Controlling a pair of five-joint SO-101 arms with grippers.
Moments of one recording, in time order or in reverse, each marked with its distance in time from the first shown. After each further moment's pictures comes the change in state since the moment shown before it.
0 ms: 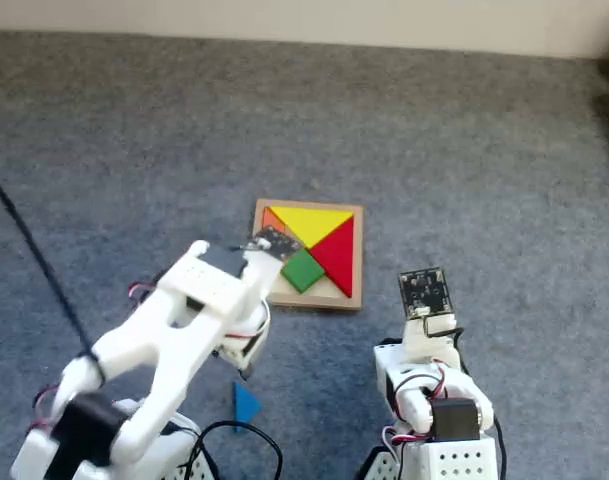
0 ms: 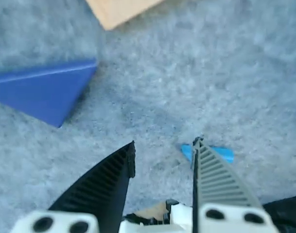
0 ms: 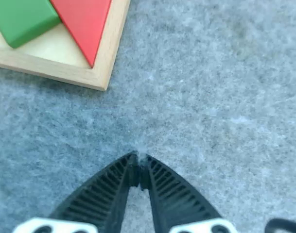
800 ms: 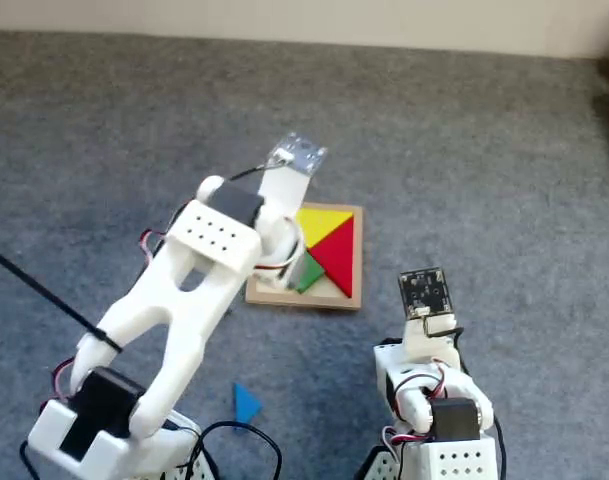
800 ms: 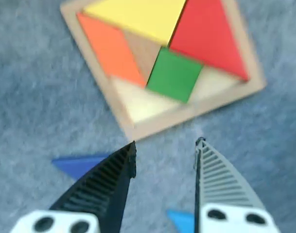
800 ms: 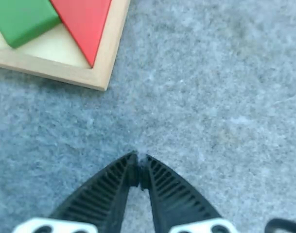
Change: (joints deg) left arm 0.9 7.8 -30.9 3.6 4.8; right arm 0.0 0.0 0.0 0.0 0.0
